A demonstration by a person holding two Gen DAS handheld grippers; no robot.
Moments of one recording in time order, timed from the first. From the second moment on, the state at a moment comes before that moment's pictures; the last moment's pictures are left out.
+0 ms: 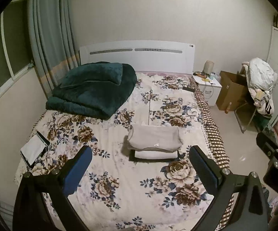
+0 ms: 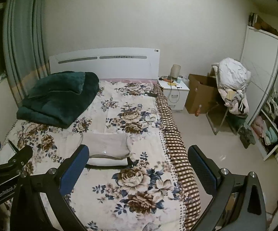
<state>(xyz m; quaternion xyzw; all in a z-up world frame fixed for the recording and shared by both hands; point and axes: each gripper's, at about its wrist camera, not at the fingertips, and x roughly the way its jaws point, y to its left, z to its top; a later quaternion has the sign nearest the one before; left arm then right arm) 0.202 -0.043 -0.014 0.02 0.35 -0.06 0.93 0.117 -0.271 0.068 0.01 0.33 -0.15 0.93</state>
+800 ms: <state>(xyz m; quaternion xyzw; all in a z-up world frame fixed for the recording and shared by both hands) 0.195 -0.039 -0.005 0.02 0.35 -0.05 0.94 0.116 -0.265 0.076 0.01 0.33 -0.15 0.93</state>
